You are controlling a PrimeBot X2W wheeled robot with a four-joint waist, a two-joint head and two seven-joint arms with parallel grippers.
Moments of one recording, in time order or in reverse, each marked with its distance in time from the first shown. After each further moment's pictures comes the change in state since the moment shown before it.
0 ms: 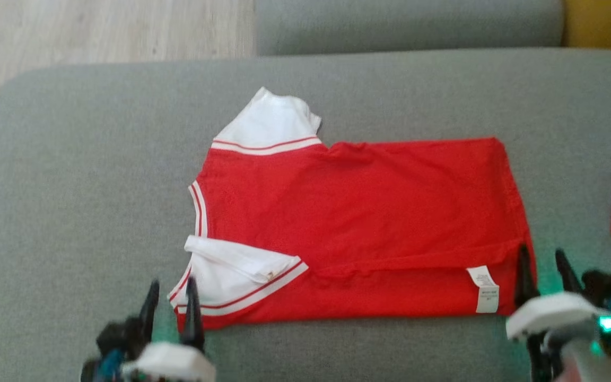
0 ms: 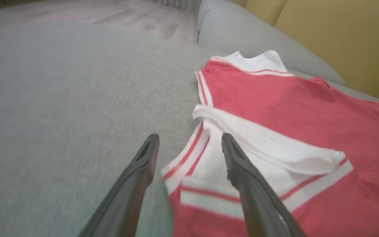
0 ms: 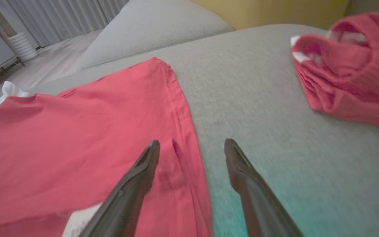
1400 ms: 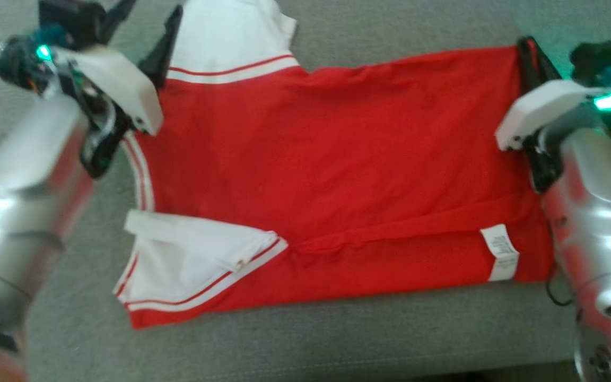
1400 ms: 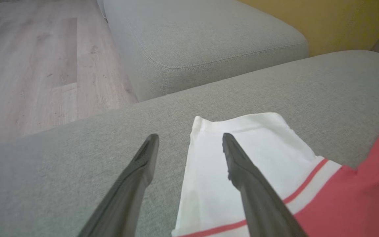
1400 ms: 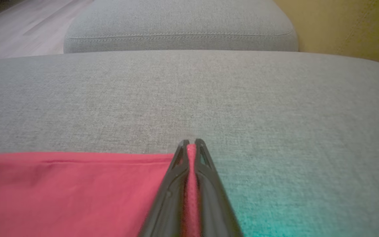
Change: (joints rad) left arm -0.997 0.316 -0.638 0.240 -0.379 -0.105 0.245; right arm -0.711 -0.096 0.172 0.332 -0.124 0.000 0.099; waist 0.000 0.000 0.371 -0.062
